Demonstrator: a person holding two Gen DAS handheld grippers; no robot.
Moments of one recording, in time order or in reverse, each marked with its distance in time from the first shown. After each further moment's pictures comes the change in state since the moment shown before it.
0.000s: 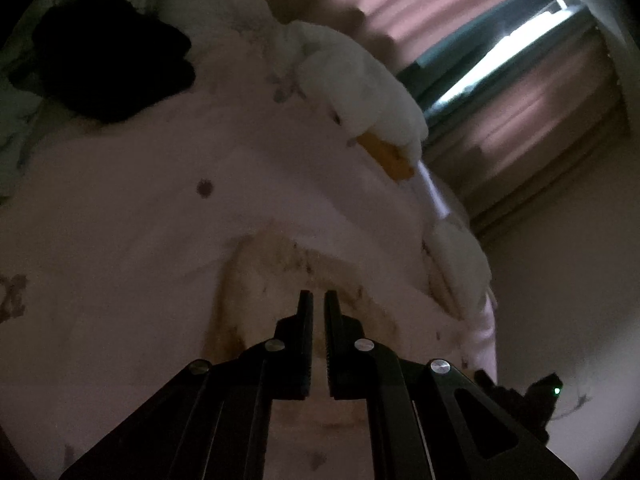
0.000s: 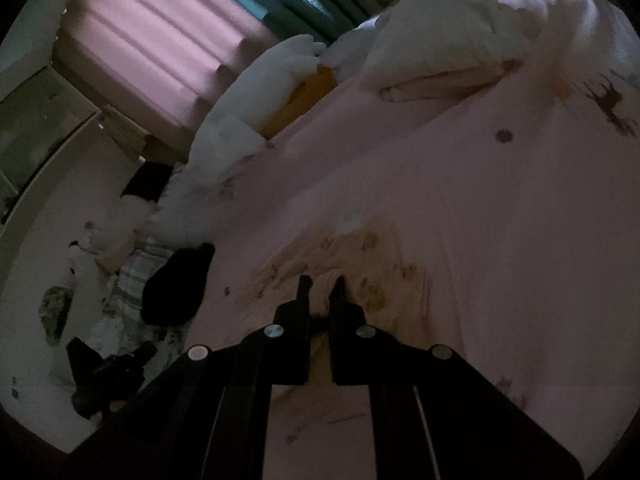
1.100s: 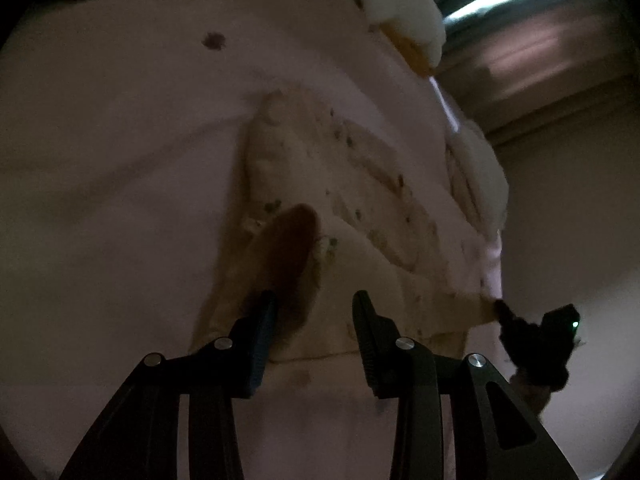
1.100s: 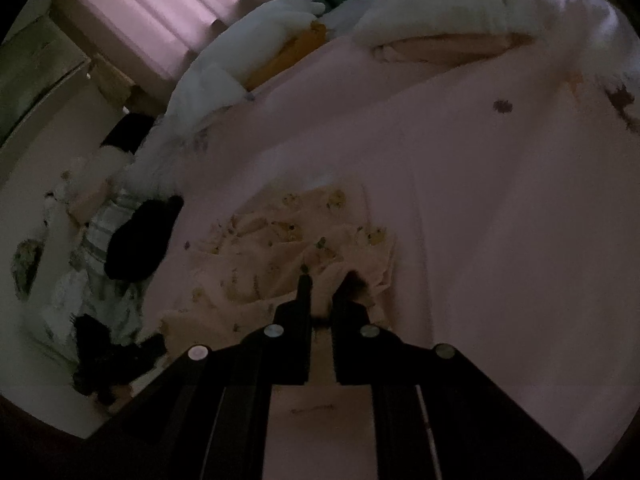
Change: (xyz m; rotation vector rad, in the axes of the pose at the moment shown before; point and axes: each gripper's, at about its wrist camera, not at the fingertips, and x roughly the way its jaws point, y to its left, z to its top) left arm 0.070 0.067 -0.068 0.014 0.349 -0.053; right arm 0.025 -0.023 -0.021 -0.080 0.115 -0.062
